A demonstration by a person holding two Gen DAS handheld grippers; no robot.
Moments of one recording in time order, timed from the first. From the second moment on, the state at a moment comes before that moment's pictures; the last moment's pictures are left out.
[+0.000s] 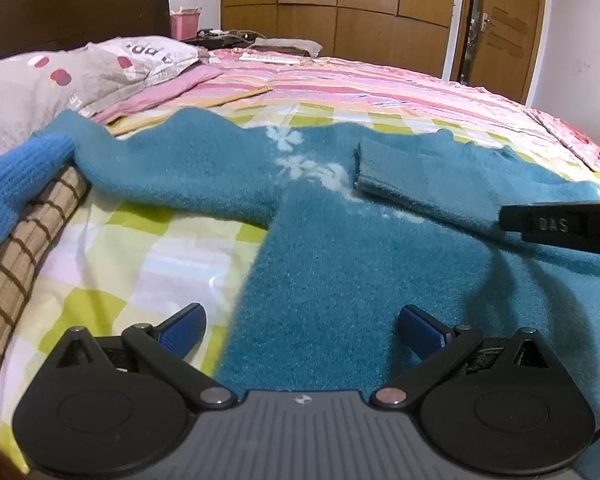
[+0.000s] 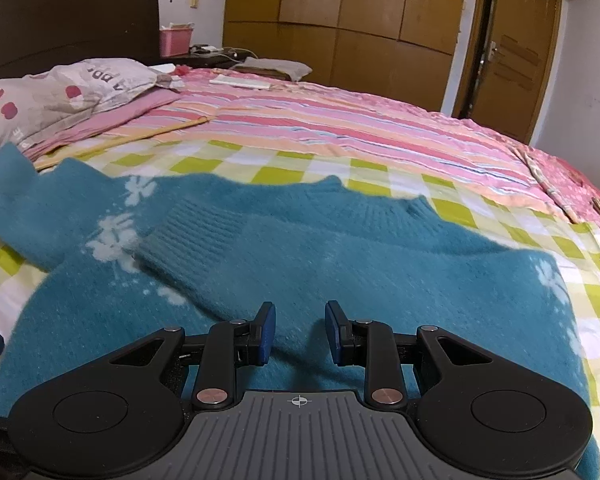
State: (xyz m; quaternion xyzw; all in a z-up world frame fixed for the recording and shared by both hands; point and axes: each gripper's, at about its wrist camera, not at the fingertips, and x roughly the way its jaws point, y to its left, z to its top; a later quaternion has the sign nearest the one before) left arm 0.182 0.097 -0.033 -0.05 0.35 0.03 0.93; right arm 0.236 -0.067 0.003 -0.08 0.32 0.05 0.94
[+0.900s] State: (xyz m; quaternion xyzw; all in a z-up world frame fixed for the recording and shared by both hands) left arm 0.185 0.102 -0.036 -0.07 0.36 0.03 0.93; right arm 0.210 -0.075 -0.024 -0.06 0.32 0.04 0.94
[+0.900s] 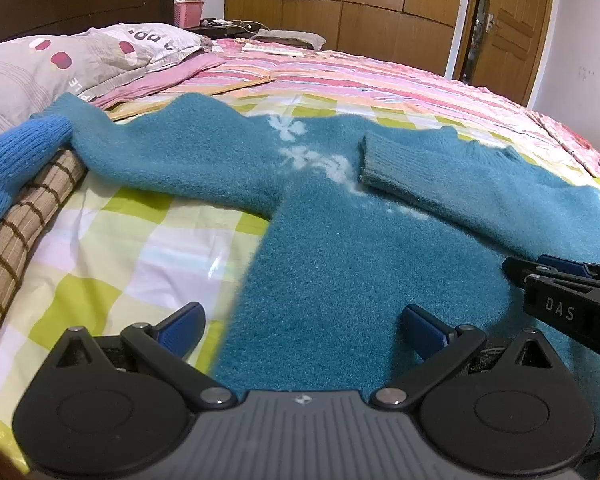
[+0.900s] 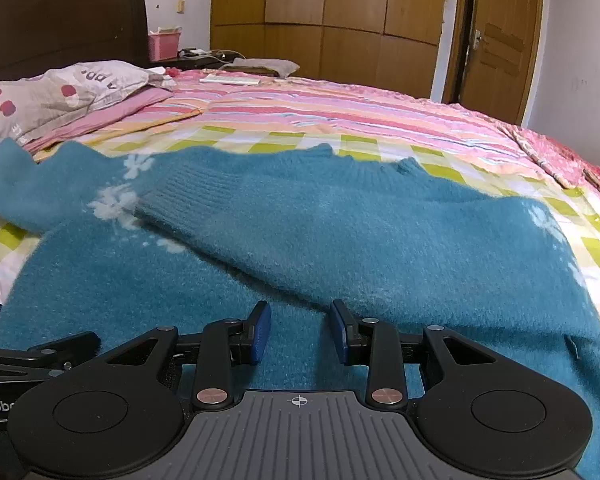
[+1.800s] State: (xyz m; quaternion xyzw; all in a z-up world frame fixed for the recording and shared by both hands) left arm 0.248 0.233 -0.029 -0.21 0.31 0.18 0.91; right arm 0.192 -0.079 -0.023 0.01 0.31 0.08 0.95
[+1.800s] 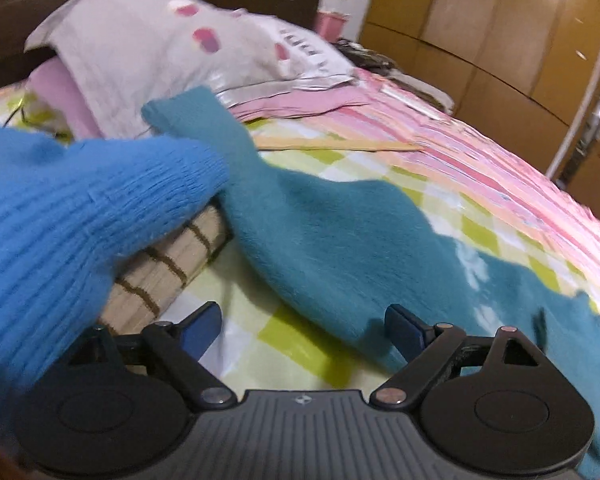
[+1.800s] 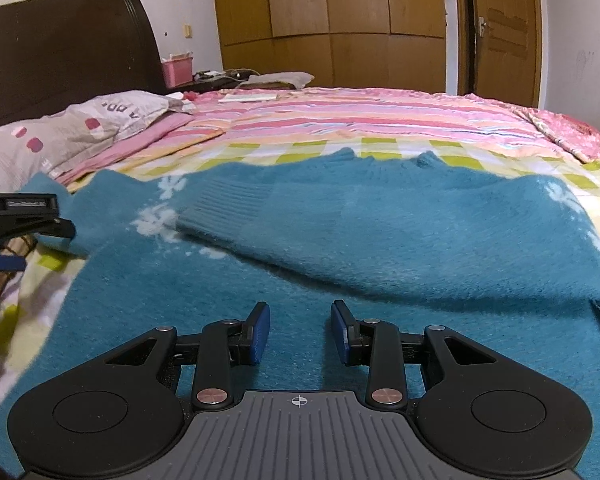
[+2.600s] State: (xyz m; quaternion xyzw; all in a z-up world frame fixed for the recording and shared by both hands) left arm 0.288 0.251 0.005 -0.25 0.24 0.15 0.93; right arm 0.193 -0.088 -0.023 0.07 0.31 0.09 0.94
